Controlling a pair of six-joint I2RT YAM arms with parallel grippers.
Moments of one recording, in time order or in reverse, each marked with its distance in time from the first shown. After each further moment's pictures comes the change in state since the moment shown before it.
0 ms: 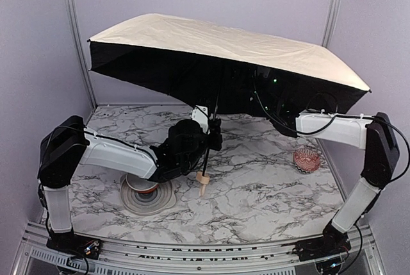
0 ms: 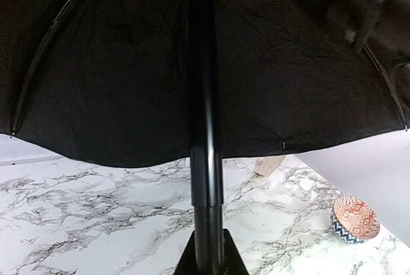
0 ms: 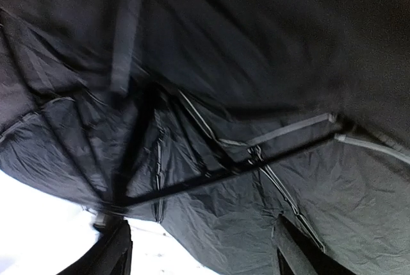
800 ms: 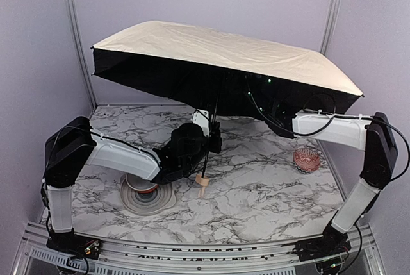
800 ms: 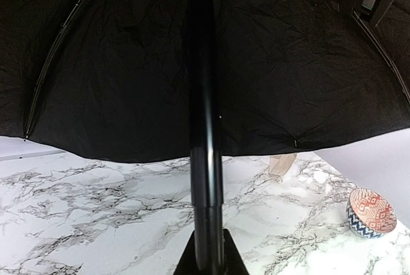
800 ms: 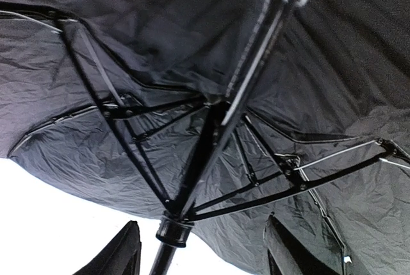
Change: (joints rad) left arm 0.000 0.044 0.003 0.016 -0.033 0.013; right arm 0.039 0.020 0.024 -0.027 -0.002 -0.019
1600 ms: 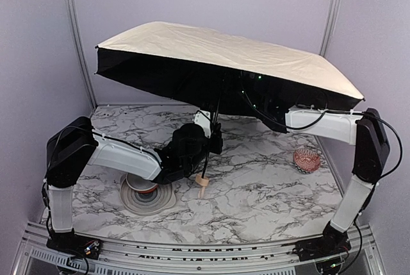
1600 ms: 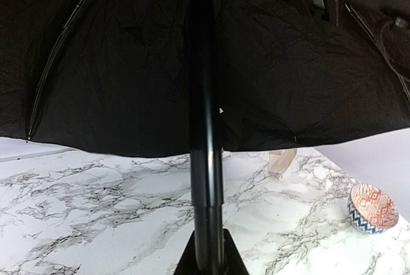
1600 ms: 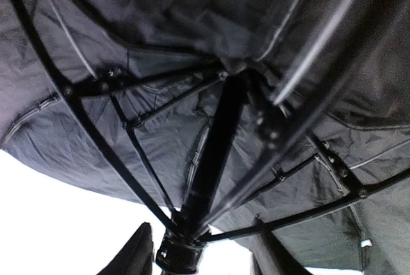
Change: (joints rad) left arm -0.001 0.013 0.011 -0.004 0.011 0.010; right arm -0.014 0.089 0.106 -0.113 0.003 0.052
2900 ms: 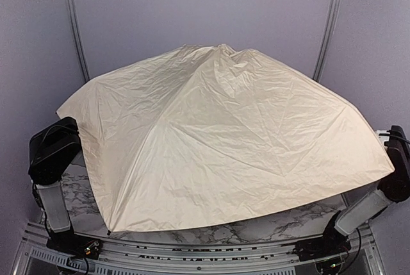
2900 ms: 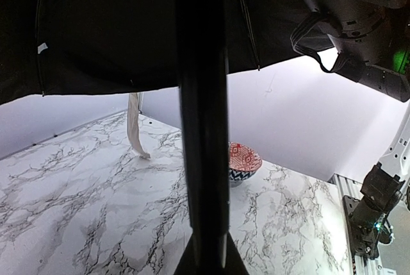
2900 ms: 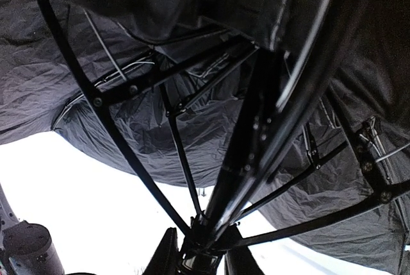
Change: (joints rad) left arm 0.094 -0.139 -0.320 0.299 0.734 -0.032; right arm 0.086 -0.273 -0.362 0.231 -0.497 -0.147
